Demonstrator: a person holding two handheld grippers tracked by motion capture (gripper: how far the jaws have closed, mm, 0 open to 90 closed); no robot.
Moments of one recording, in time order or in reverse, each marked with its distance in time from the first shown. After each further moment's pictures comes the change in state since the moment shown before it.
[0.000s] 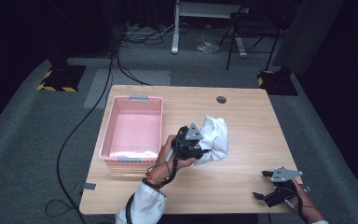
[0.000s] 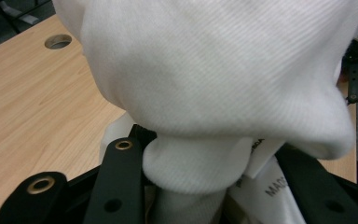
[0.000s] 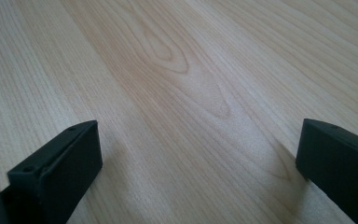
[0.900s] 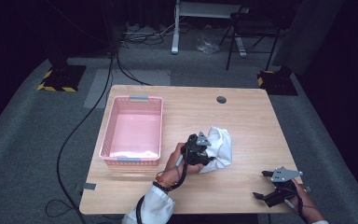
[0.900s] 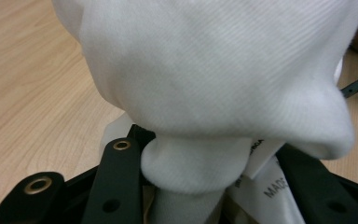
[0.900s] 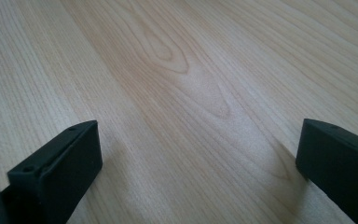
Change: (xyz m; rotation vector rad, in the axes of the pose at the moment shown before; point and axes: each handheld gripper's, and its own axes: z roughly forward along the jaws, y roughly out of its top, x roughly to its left) left arm -0.003 -0.024 0.057 0.111 -0.034 -0.065; right arm 0.000 0.000 0.000 -0.001 0.000 0.000
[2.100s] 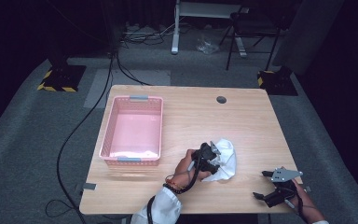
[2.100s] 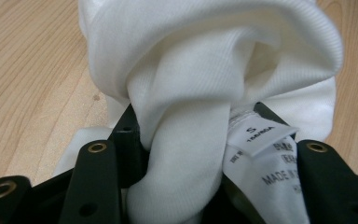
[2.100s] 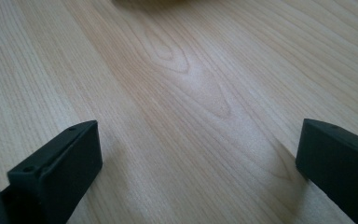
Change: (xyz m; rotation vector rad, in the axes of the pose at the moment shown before) left arm -0.013 -0.011 0.060 0.175 0.038 0.033; right arm 0.000 0.000 0.000 0.000 0.002 -0.003
